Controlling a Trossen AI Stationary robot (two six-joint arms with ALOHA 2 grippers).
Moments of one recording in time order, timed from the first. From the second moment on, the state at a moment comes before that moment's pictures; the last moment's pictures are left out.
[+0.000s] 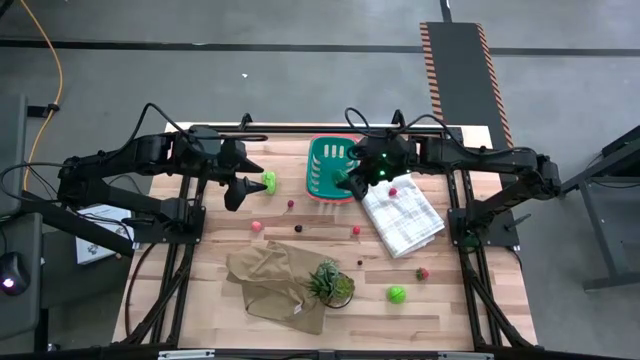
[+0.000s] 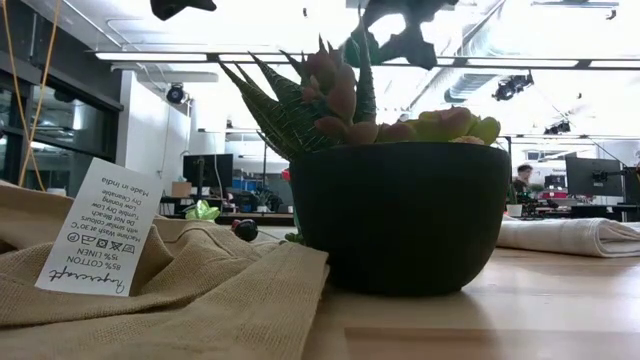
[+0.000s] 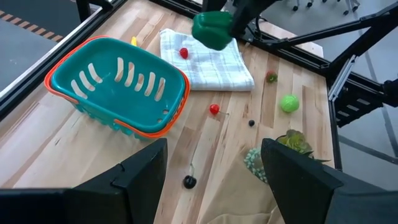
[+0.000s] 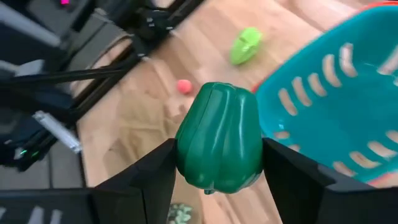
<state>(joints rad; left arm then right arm) 0.22 0.99 1.23 -0.86 0.01 -0.32 -0.16 1.41 1.32 -0.57 -0.12 0.58</state>
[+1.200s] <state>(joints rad) 0.22 0.99 1.23 -0.86 0.01 -0.35 -0.41 1.41 1.32 -0.50 -0.28 0.37</state>
